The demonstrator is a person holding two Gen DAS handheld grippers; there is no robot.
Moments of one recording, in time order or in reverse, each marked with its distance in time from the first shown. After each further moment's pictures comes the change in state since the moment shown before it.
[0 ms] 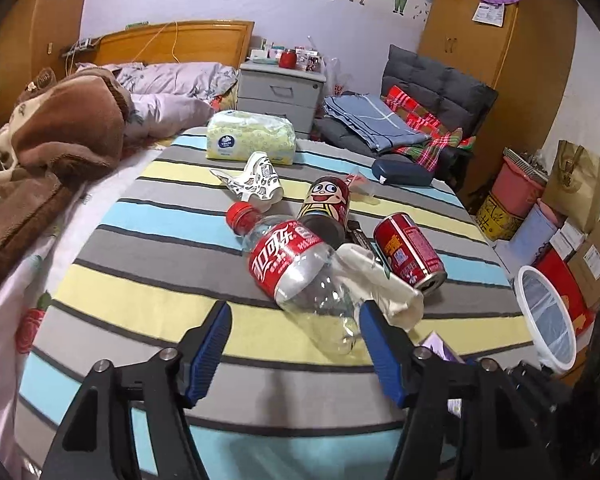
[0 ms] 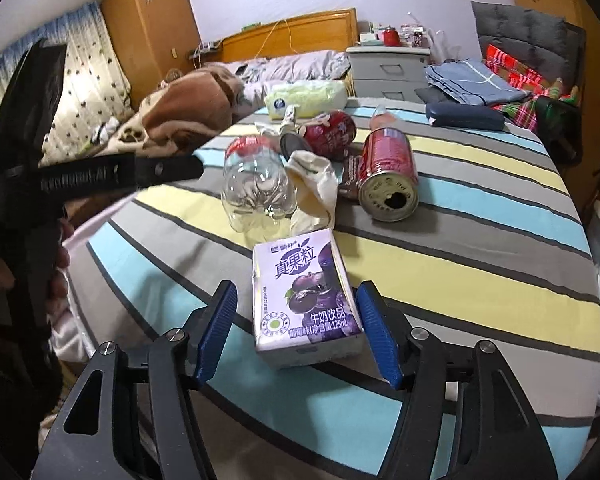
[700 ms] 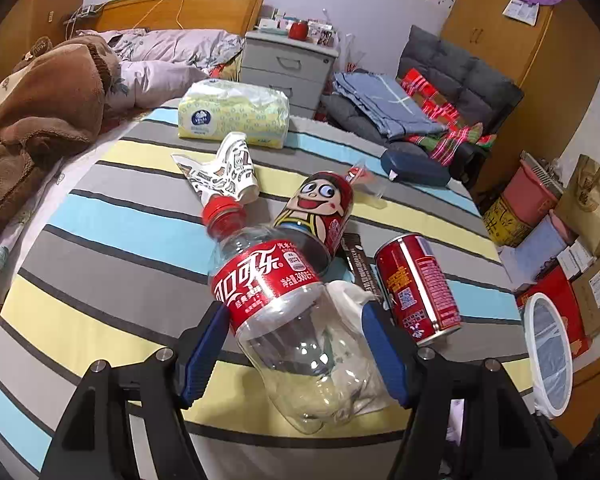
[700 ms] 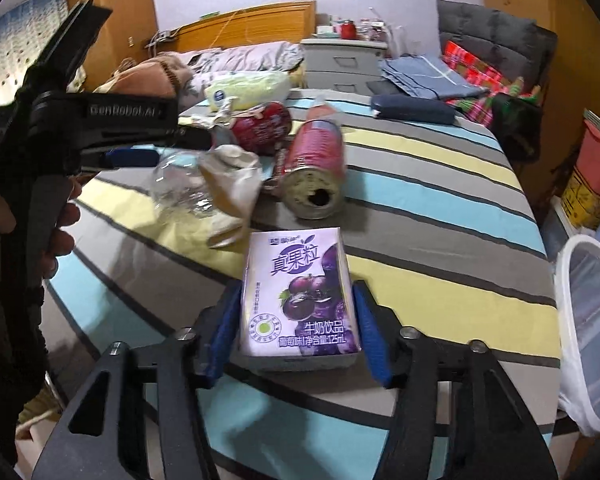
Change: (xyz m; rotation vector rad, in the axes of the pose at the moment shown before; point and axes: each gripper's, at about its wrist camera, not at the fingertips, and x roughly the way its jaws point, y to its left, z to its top) left arm 0.074 -0.021 0.034 -0.076 0.105 0.004; right arm -0.009 -0.029 0.002 0.027 0.028 -0.195
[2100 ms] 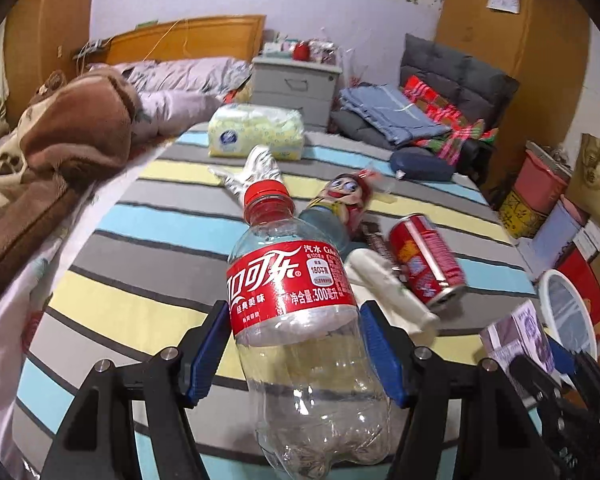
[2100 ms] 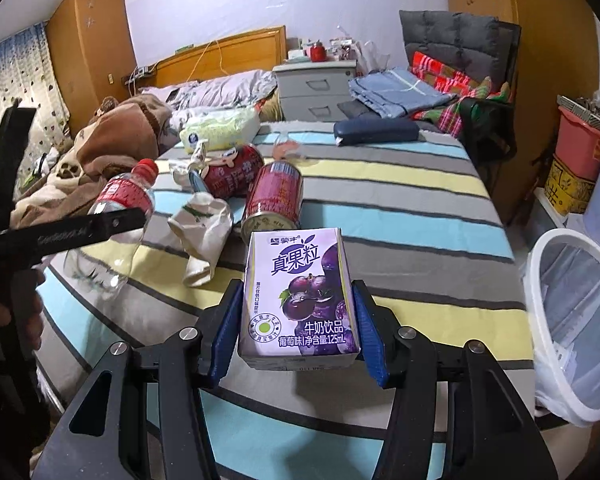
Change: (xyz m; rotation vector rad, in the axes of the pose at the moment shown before) left arm -0.050 0.000 -0.033 0.088 -0.102 0.081; right arm -0.020 -0.019 0.008 0.094 -0.096 -0.020
